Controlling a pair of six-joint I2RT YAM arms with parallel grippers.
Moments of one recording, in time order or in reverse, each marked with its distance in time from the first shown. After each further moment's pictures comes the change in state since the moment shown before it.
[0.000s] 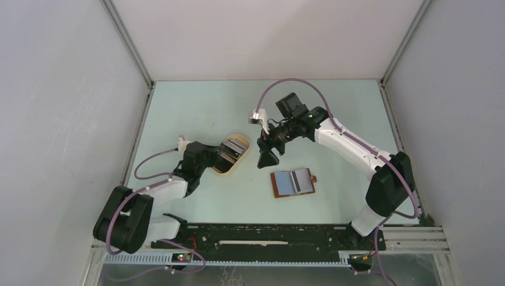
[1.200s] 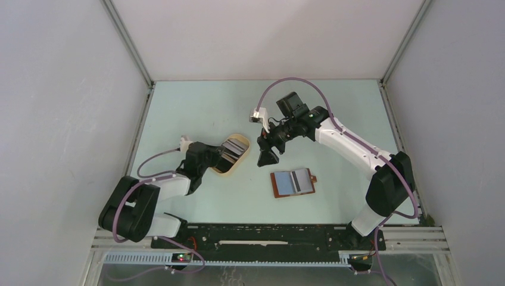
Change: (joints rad) left arm 0.000 0.085 0.000 0.080 0.003 -0.001; right arm -0.007 0.000 0.000 0.014 0.015 0.008
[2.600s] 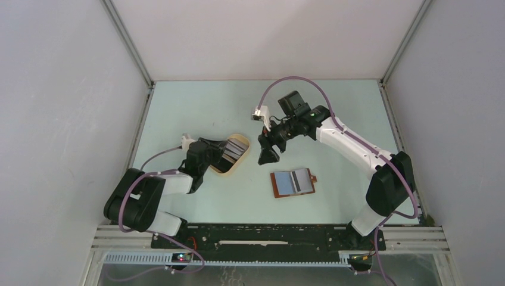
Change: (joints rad) left arm 0.003 0.081 0.000 0.153 0.023 -0.016; right arm -0.018 0.000 0.000 0.009 0.007 0.010
